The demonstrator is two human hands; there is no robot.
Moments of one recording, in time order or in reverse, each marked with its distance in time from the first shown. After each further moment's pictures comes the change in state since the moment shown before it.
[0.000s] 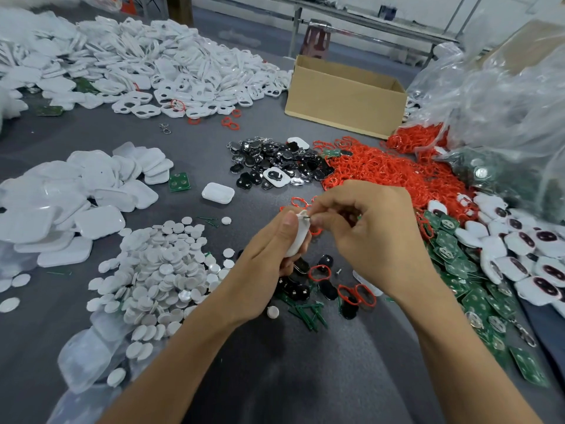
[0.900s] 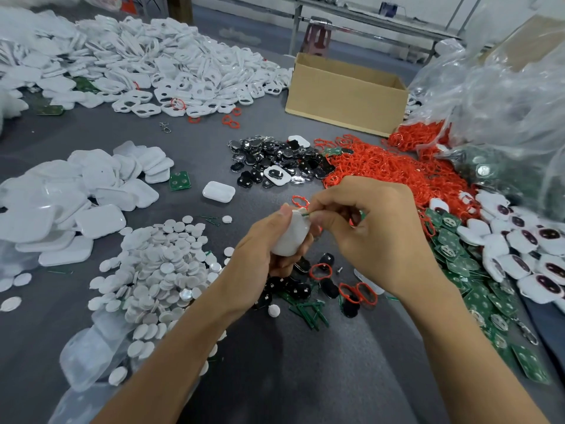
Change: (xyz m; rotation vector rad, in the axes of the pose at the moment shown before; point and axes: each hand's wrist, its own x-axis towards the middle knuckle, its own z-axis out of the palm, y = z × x) left_hand 0.003 0.005 -0.002 -0.268 0.005 -0.059; right_hand 0.000 0.001 -0.003 -0.051 0.018 -0.130
